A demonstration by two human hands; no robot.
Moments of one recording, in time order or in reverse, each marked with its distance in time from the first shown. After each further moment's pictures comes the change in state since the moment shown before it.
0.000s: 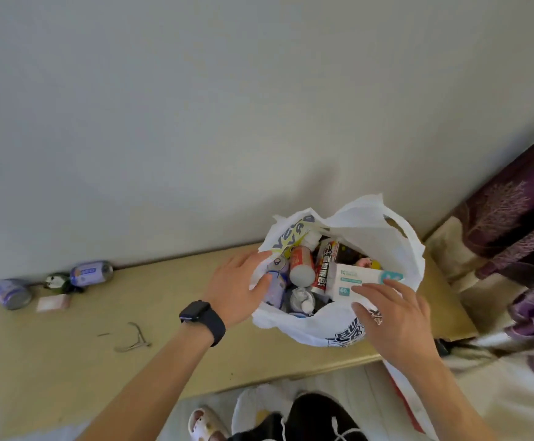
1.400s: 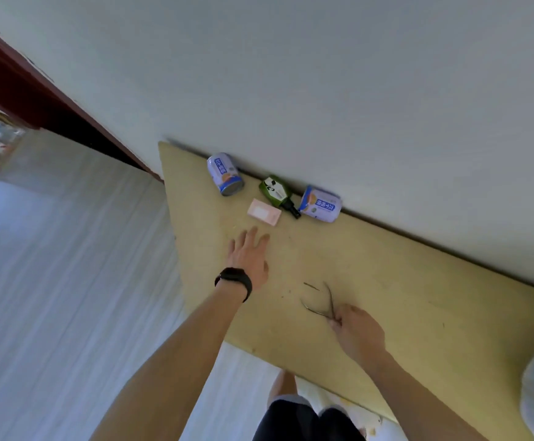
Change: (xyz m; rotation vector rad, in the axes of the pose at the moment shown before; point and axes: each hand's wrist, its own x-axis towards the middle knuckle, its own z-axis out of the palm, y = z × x) left_hand -0.158 -0.568 -0.050 0.058 -0.181 -0.712; right_hand -0.010 -0.471 0.372 -0.353 -0.906 -0.302
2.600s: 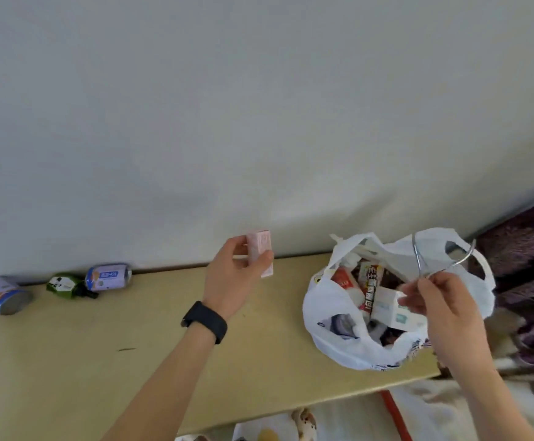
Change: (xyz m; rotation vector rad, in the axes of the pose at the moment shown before) left_hand -0.174 0.420 -0.067 -0.988 0.088 0.393; right_hand -0.350 0.330 -0.156 1.157 1.035 0.418
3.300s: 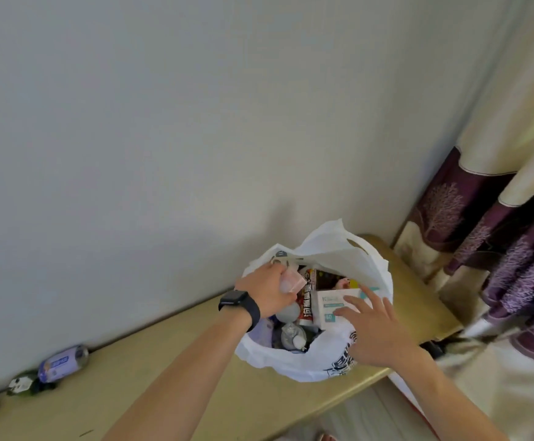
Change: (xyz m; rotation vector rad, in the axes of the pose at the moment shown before) left_hand 0.010 0.055 0.237 1.083 -0.569 0.334; right_hand 0.087 0.169 -0.075 -0.881 -0.559 -0.263
